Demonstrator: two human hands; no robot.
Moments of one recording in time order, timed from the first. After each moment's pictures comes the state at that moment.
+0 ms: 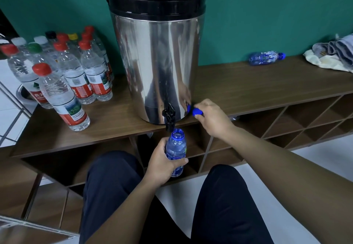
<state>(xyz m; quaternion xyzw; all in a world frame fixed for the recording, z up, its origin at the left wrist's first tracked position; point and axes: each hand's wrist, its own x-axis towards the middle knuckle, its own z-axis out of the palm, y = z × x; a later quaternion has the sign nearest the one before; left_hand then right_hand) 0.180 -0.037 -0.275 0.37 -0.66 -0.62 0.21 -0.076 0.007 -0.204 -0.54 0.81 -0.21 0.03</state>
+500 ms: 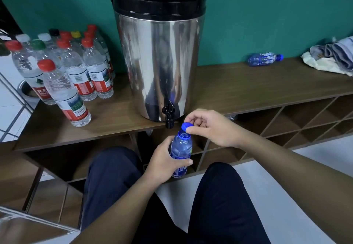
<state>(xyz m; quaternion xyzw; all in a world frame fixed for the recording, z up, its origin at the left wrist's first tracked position) 0.184 -0.022 -0.253 0.32 -0.71 -0.60 0.20 -0.022 0.066 -0.138 -0.59 0.69 -0.32 0.26</state>
